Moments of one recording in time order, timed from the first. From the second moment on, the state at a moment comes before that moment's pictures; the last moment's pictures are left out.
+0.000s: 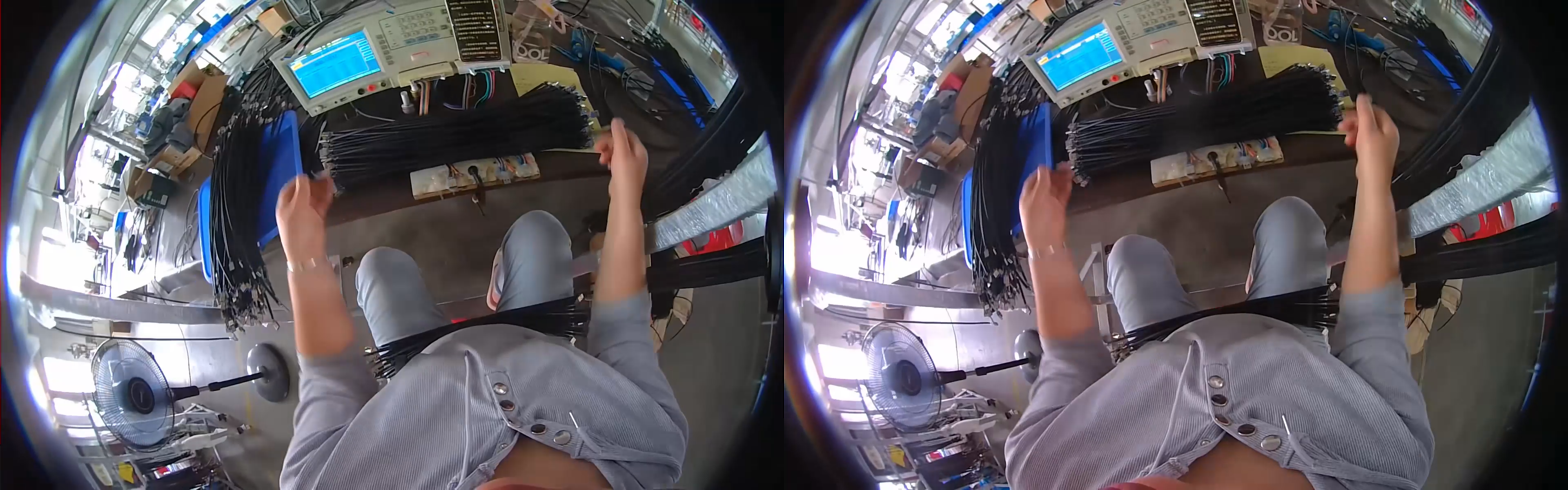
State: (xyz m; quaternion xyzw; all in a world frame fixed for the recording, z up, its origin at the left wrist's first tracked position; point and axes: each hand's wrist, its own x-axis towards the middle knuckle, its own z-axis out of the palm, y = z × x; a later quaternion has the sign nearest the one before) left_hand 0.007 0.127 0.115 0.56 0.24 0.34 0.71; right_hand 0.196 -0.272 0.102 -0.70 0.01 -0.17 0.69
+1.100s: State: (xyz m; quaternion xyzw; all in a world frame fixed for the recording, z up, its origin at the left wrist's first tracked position) left_hand -0.110 0.034 0.045 0.91 0.04 -0.08 0.40; right_hand 0.037 -0.230 -0.009 -0.71 -0.41 0.40 0.40
